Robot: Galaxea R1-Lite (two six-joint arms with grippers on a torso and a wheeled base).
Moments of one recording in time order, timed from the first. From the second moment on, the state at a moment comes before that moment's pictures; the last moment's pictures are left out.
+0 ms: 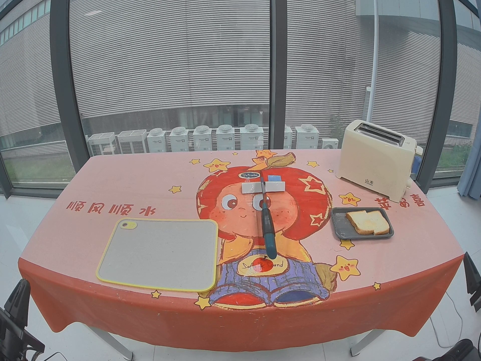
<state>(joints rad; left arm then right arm) -0.16 0.23 -0.03 -0.28 0.08 0.04 0.06 0.41 -0.12 -0.22 -0.21 -0.07</state>
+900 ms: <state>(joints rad) -0.16 0.13 -0.02 -0.07 0.08 0.00 0.06 0.14 -0.05 -0.02 -0.21 -0.07</state>
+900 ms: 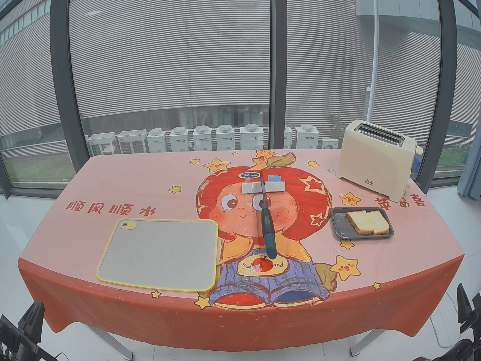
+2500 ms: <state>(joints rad) -0.02 0.06 -0.02 0.00 0.01 -0.02 0.00 0.03 -0.02 0.00 -0.01 -0.01</state>
